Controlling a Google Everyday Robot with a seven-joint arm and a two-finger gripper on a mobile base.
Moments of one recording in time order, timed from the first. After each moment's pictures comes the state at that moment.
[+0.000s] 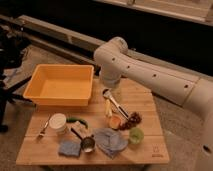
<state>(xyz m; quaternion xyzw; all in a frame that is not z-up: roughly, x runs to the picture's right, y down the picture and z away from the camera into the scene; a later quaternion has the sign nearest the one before) 0.018 0.008 0.716 -0.25 -0.11 -0.34 0.90</state>
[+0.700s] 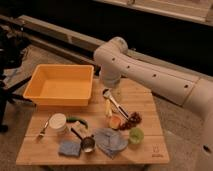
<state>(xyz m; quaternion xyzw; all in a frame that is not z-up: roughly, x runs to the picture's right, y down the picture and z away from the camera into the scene) 0.018 0.008 0.716 -0.25 -0.11 -0.34 0.90</state>
